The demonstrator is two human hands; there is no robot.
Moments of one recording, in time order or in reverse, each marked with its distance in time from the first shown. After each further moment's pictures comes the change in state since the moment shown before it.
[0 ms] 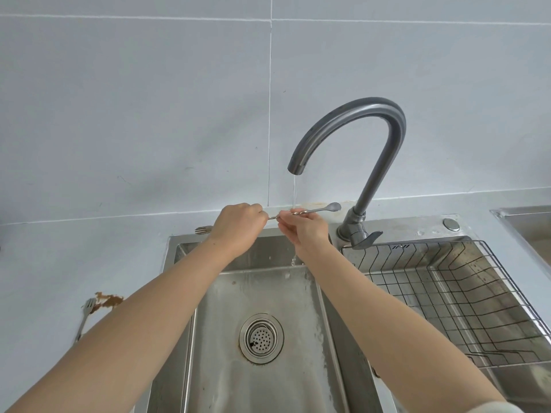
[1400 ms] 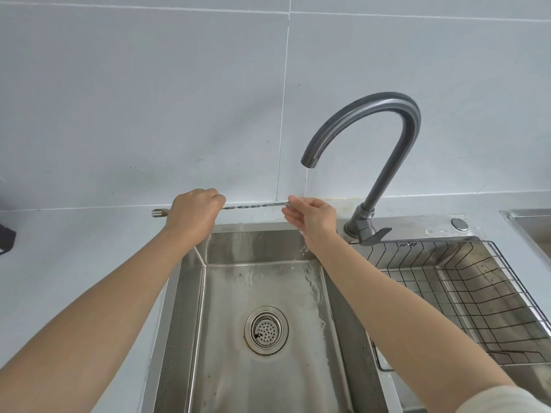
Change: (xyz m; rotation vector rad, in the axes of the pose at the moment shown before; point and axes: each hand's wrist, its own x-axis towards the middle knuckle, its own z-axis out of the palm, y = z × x) left_hand -0.031 -0.072 0.038 -0.104 0.287 -0.139; right_hand -0.006 -0.006 0.008 -0.118 -0.017 -0.066
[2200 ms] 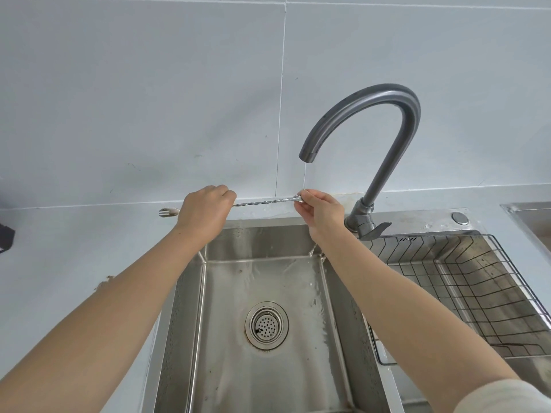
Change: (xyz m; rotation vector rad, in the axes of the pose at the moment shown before) left_hand 0.004 0.017 0.005 0.024 0.024 0.019; right_hand 0.009 -0.004 -0.009 0.149 0.106 0.028
